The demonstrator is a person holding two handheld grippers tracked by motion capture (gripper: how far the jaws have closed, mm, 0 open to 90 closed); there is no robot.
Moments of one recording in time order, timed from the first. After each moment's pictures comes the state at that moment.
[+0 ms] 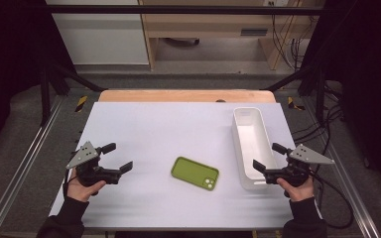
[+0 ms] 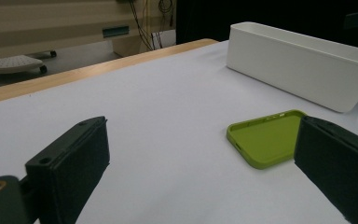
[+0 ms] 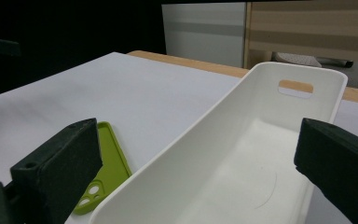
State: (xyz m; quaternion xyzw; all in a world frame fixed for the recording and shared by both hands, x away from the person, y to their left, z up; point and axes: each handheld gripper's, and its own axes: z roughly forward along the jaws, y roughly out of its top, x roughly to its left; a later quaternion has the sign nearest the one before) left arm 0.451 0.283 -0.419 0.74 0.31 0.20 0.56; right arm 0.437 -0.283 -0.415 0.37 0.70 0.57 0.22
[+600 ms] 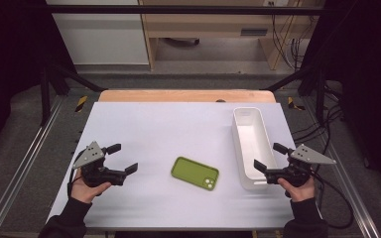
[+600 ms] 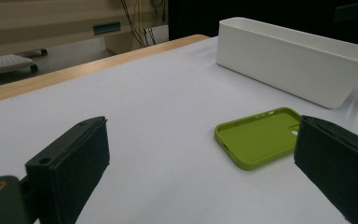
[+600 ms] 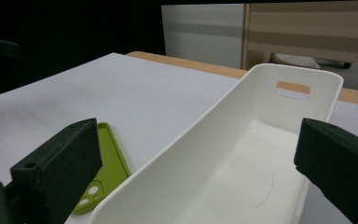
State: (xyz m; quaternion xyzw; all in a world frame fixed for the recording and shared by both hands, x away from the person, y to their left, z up) left arm 0.448 0.266 -0.415 0.75 0.30 0.19 0.55; right arm 0.436 -0.284 -0.414 0.37 0.70 0.57 0.23
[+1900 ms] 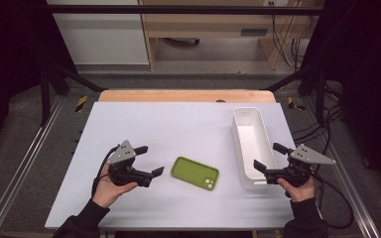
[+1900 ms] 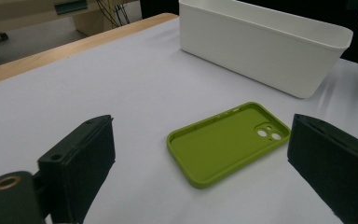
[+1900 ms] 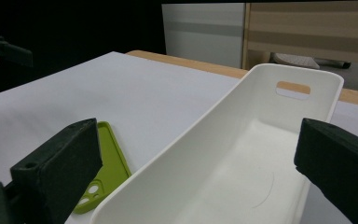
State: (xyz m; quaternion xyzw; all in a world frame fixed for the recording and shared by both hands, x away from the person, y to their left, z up) left arm 0.452 0.196 -0.408 0.79 0.27 0.15 0.52; right arm 0.435 -0.284 -0.413 0.37 0.70 0.57 0.23
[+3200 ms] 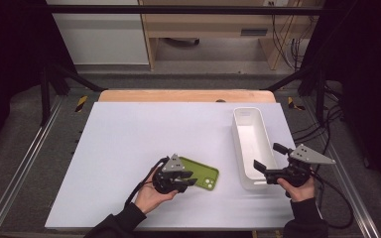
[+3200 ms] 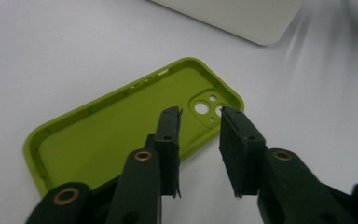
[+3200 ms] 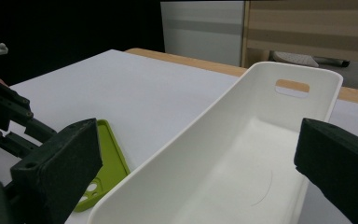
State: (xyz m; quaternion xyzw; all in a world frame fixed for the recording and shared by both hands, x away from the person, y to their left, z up) left arm 0.449 0.091 -0.451 0.87 0.24 0.07 0.43; right arm 0.435 -0.283 -0.413 0.37 0.70 0.56 0.23
